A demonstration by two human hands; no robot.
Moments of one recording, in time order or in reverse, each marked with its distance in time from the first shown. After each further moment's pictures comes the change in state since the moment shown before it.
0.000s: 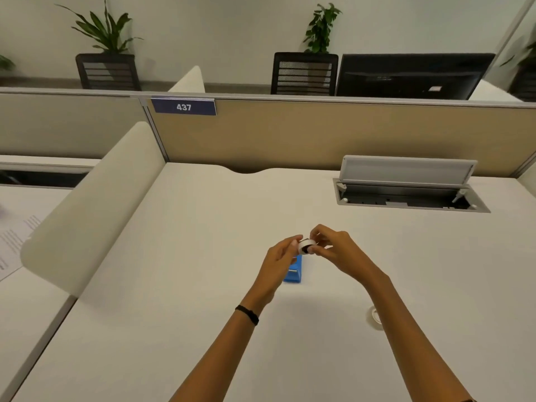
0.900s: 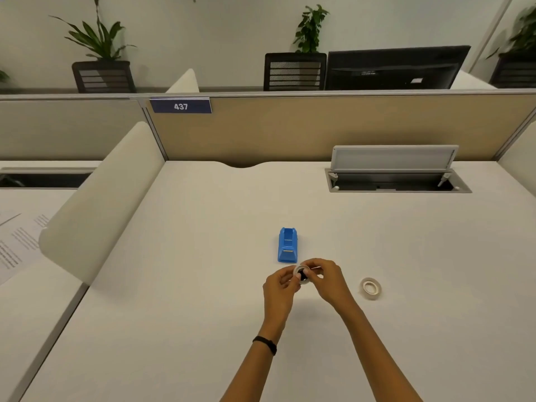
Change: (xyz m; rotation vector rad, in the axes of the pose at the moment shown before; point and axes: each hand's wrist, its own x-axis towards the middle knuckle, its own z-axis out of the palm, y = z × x) left_hand -0.086 -0.043 0.040 0.045 0.299 -0.044; right_hand -0.085 -0.009 0.080 0.218 0.237 0.334
